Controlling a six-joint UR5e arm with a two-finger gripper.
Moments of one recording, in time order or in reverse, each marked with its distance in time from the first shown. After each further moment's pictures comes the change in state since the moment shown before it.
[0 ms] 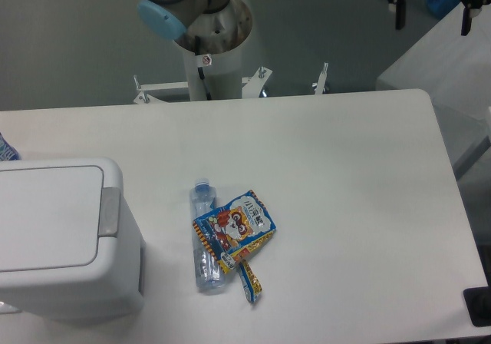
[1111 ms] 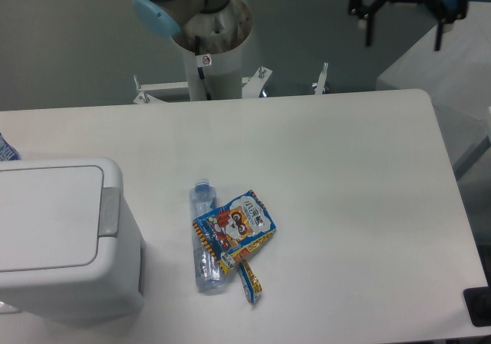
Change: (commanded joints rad) arm -0.198 0.005 -0.021 0.000 0.002 -0.548
